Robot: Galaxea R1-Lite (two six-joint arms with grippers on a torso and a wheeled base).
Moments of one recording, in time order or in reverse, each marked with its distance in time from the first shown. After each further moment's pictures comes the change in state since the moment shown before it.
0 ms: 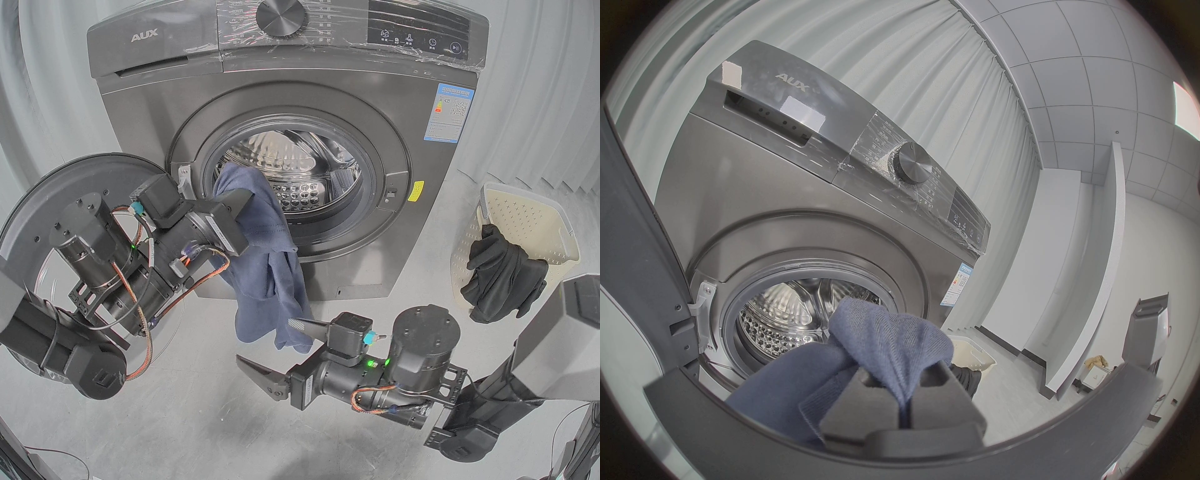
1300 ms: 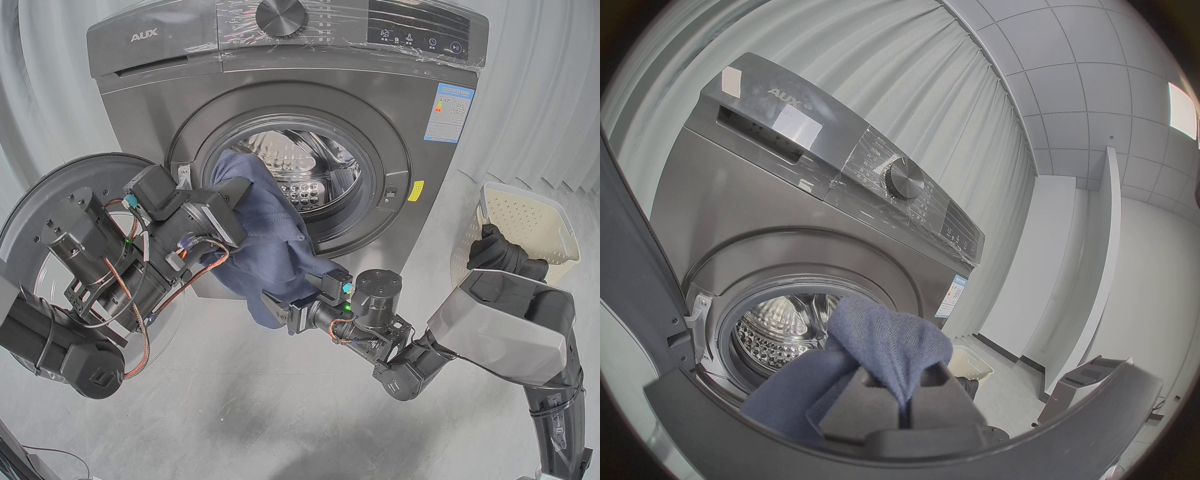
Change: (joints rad) left arm -0.010 -0.015 -0.012 -0.022 0.003 0.001; right arm -0.234 0.383 -0.480 0.039 0.010 -0.030
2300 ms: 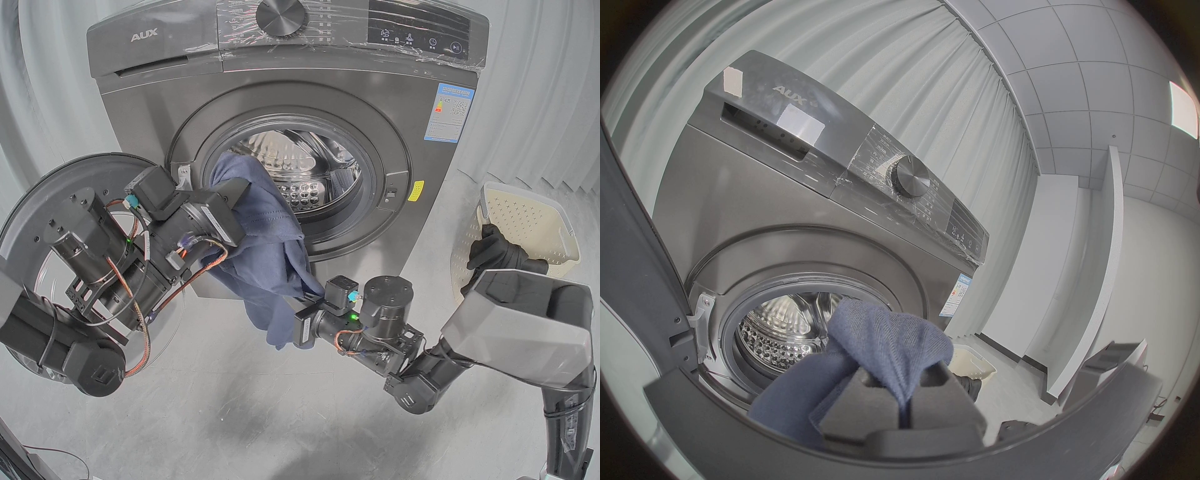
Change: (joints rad) left arm 0.013 0.010 -0.004 -0.001 0.000 -0.001; right arm 0.038 -0.082 0.139 -0.051 -0.017 -0.011
